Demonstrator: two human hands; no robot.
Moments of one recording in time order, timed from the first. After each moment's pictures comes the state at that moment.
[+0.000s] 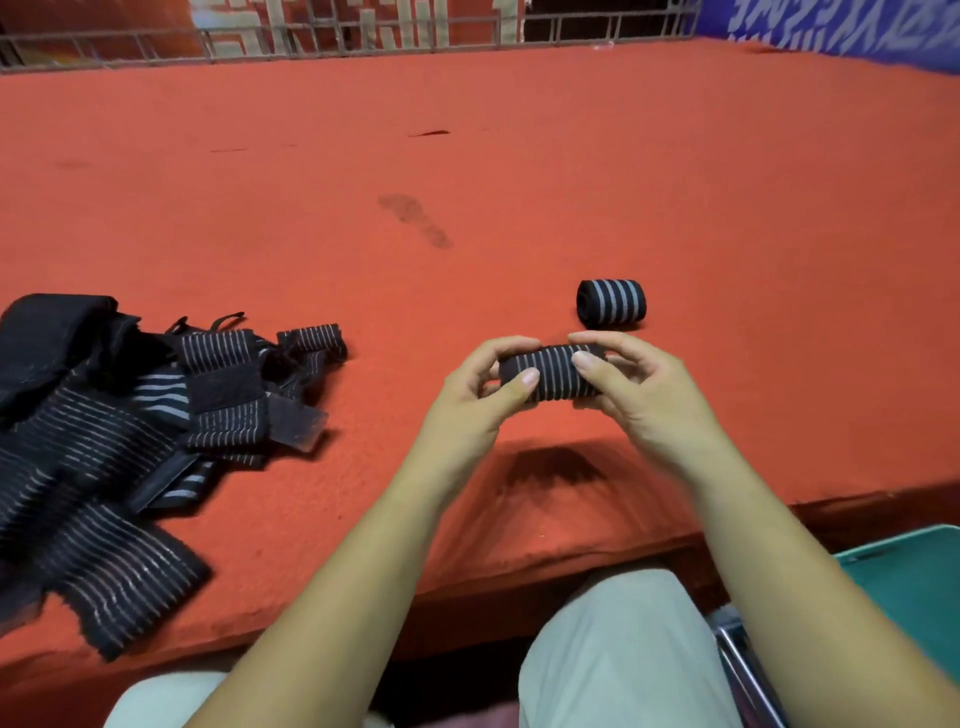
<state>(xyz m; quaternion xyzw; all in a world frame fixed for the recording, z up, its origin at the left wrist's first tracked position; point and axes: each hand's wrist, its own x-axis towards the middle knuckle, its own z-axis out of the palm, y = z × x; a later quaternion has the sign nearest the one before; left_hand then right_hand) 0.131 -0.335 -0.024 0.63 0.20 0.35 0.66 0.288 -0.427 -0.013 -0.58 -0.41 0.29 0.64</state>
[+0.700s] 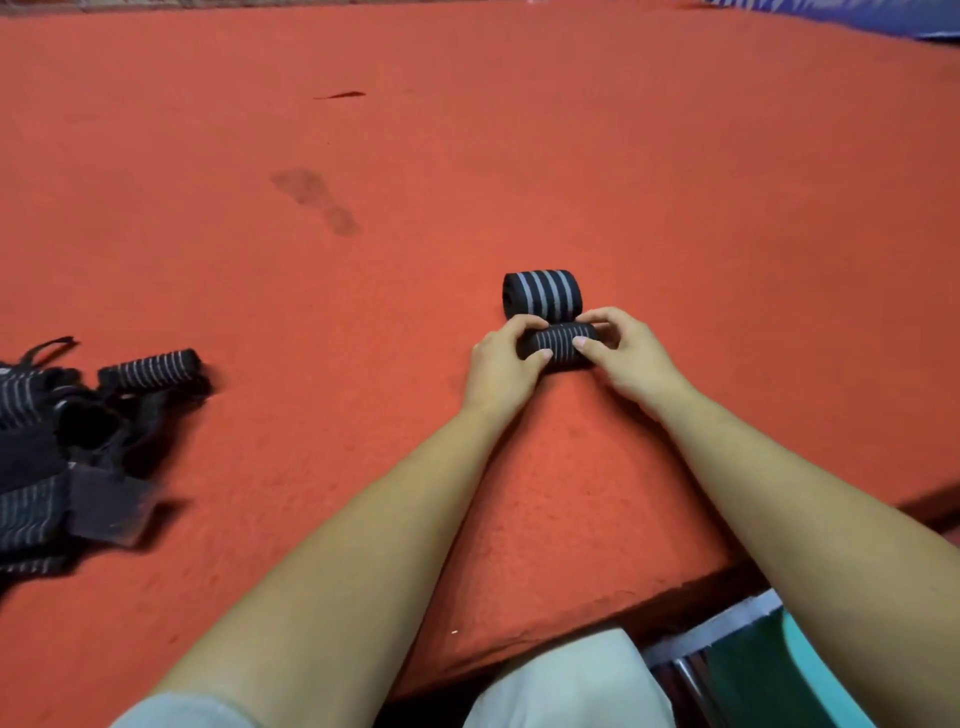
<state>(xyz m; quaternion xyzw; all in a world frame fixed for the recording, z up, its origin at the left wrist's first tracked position) 0.338 -0.255 -0.105 0.79 0.32 0.28 0.44 0.476 -0.358 -0.089 -0.77 -0.40 0.18 0.46</state>
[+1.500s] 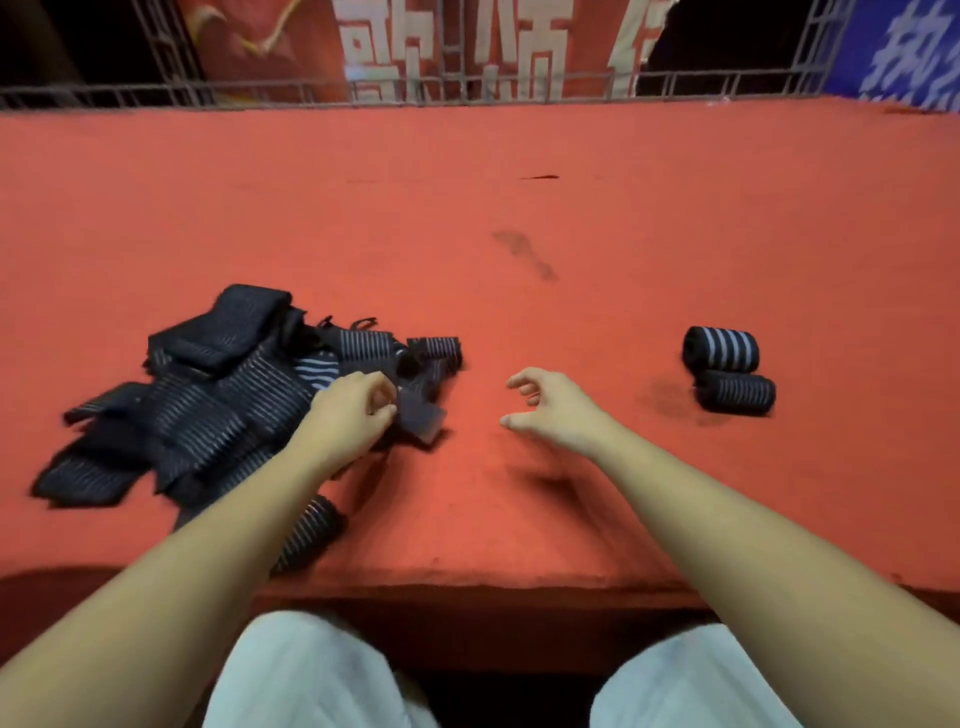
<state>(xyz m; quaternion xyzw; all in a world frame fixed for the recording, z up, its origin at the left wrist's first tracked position) -0.071 -0.216 -0.037 0.82 0.53 0.19 0.12 0.192 -0.299 -0.034 -0.69 -0.61 0.25 0.28</state>
